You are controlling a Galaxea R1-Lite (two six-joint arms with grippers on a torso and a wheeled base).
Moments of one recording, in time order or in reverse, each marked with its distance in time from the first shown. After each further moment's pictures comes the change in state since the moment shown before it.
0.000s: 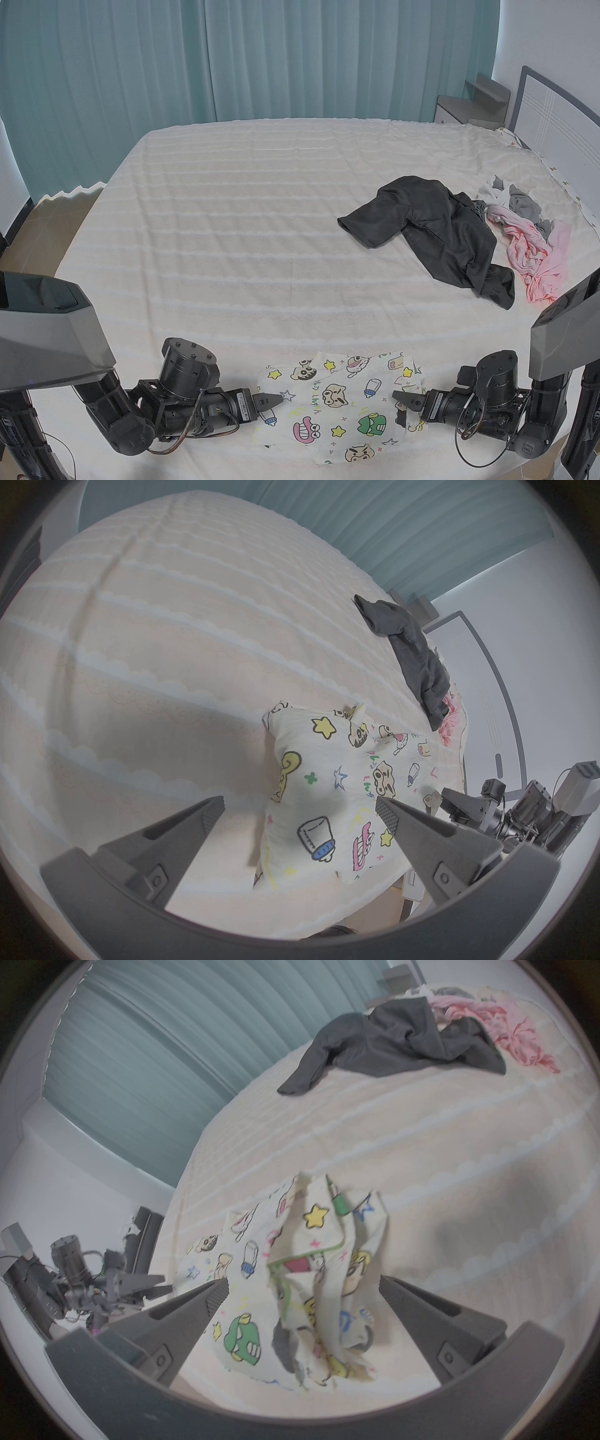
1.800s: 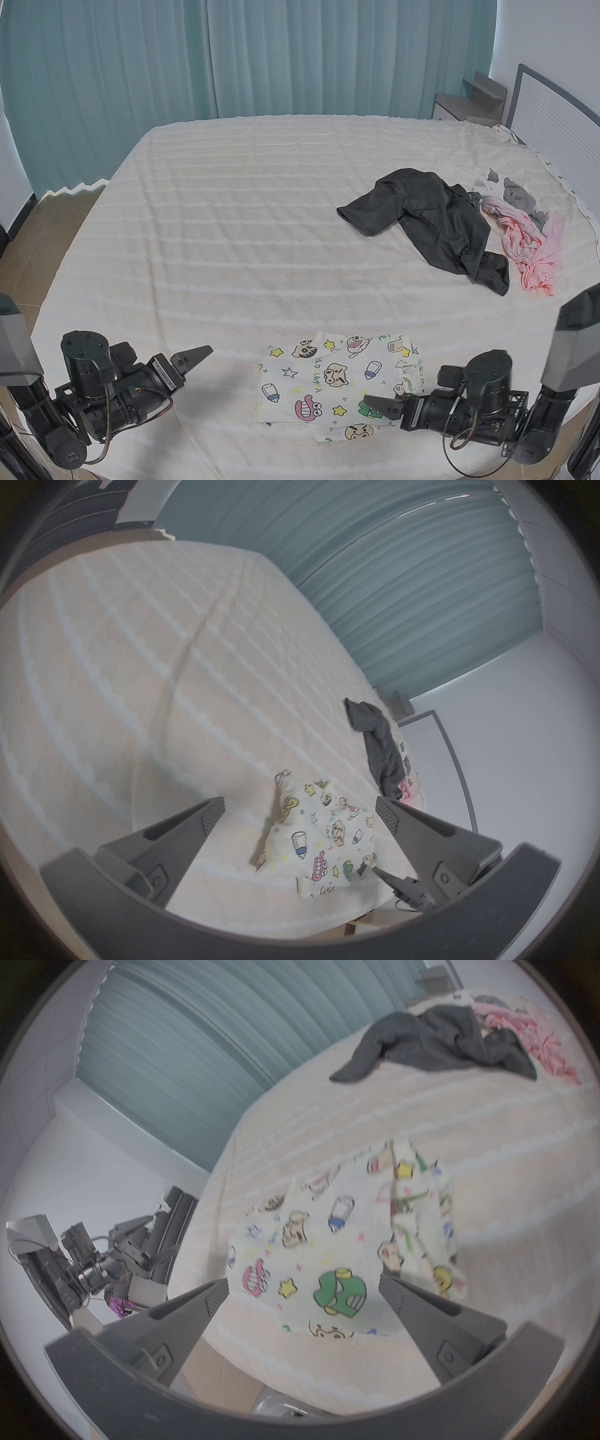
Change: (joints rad) left arm 0.204 -0.201 0.365 -0.530 0.025 -0.175; right arm 0.158 -0.120 -0.090 0.124 0.000 -0.007
